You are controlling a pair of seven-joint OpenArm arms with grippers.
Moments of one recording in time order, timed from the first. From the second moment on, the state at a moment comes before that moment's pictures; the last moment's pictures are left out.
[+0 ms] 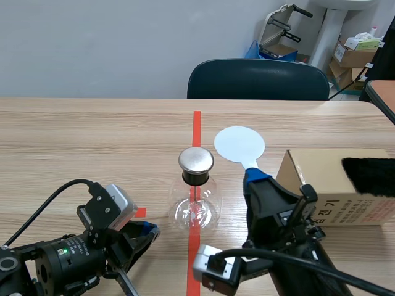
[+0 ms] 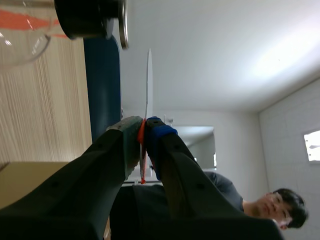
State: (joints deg) left arm 1.3 -37.7 51.5 77.3 -21.6 -5.9 -15.7; right arm -24.7 23.0 -34.1 88.9 -90.7 -38.3 -19.5
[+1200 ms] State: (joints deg) left arm 1.3 -37.7 51.5 77.3 -21.6 -6.0 -15.7; right arm -24.9 23.0 -33.9 88.9 -90.6 -38.3 -34.4
